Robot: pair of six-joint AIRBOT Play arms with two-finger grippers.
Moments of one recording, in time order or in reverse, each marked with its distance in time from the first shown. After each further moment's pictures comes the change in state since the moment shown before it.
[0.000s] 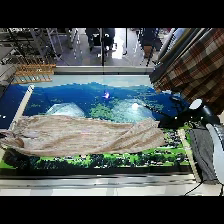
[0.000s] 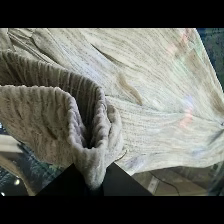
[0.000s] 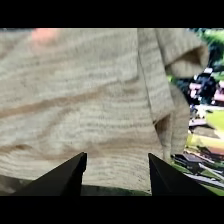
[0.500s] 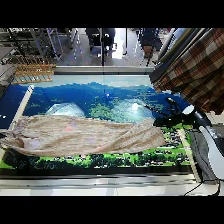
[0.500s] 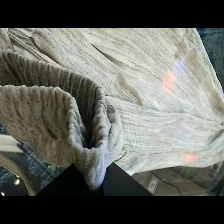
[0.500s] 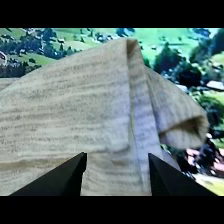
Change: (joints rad) left arm 0.000 0.000 0.000 0.000 0.000 0.000; right arm 0.019 -0.060 -0.079 0.113 -0.296 -0.141
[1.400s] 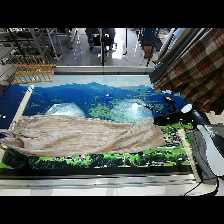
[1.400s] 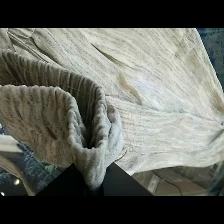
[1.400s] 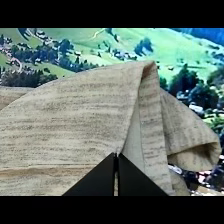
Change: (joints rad) left arm 0.000 0.000 0.000 0.000 -0.001 0.000; right arm 0.008 -0.032 0.043 0.036 0.020 -0.062
